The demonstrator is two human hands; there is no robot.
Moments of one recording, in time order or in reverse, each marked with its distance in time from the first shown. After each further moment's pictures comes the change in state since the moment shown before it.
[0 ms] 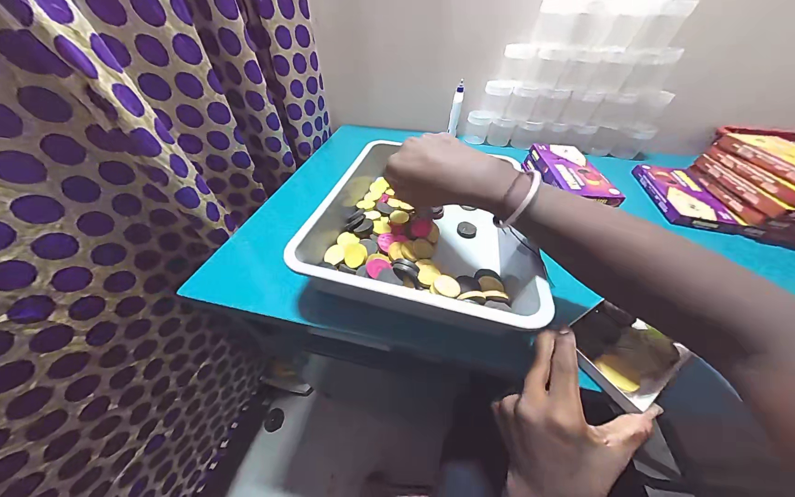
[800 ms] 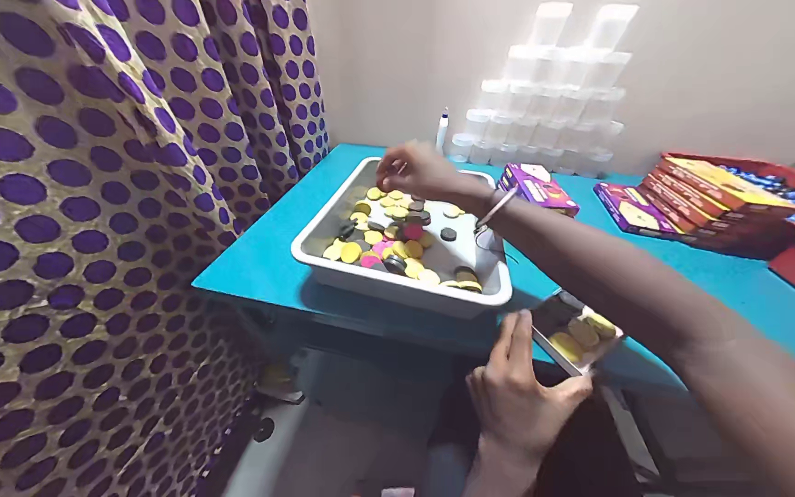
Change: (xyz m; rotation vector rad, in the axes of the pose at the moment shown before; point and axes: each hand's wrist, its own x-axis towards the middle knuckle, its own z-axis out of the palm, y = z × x) left_hand 0.002 -0.003 0.001 0.017 0.042 0.001; right_hand 0.001 0.024 0.018 0.677 0.319 0.006
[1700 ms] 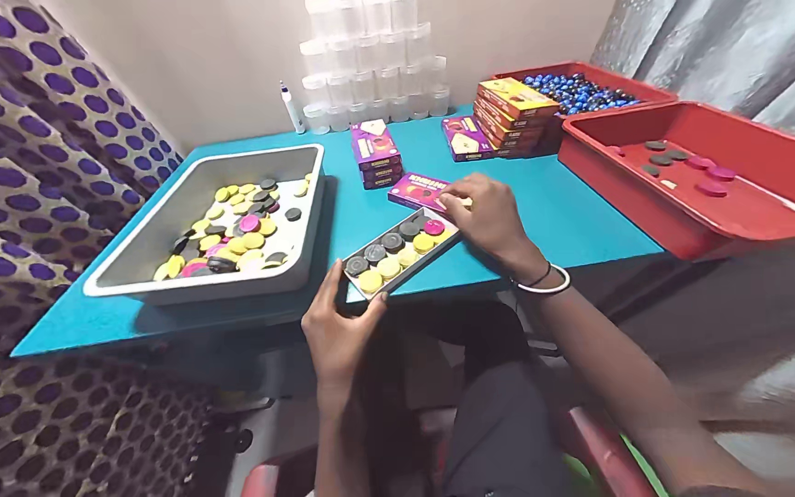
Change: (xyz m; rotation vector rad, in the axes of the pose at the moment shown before) left_hand 0.014 0.008 -0.012 0.110 -0.230 0.026; right_hand -0.366 0.054 -0.044 -0.273 0.610 0.527
